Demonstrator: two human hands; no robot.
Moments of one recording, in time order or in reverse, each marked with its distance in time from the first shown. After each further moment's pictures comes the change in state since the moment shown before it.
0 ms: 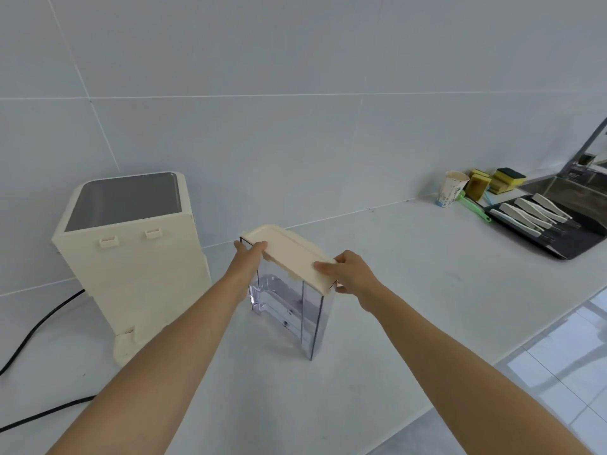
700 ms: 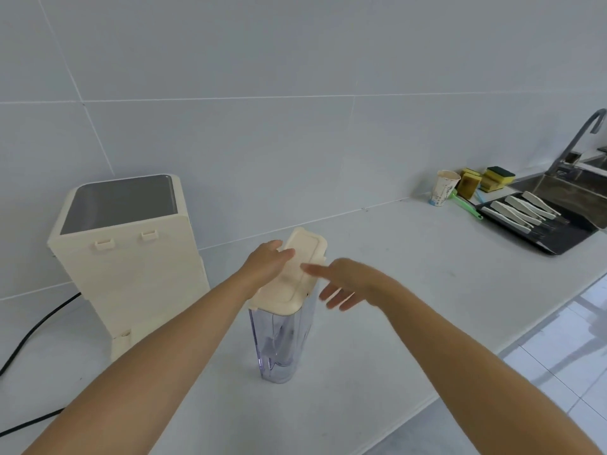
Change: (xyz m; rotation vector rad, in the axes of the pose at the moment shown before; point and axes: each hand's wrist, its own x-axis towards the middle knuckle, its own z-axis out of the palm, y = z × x) left_hand -0.031 0.015 0.015 0.462 -0.178 0.260; right_hand -0.026 -0.020 -0.007 -0.357 -0.275 0.118
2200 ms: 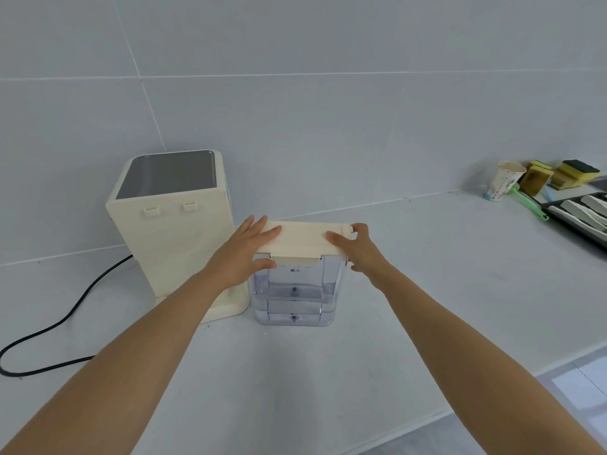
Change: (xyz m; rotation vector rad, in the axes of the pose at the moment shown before) left_hand -0.022 -0.067 -0.053 0.635 0.118 0.292; right_hand 0.067 0.013 0.016 0.336 0.176 -0.245
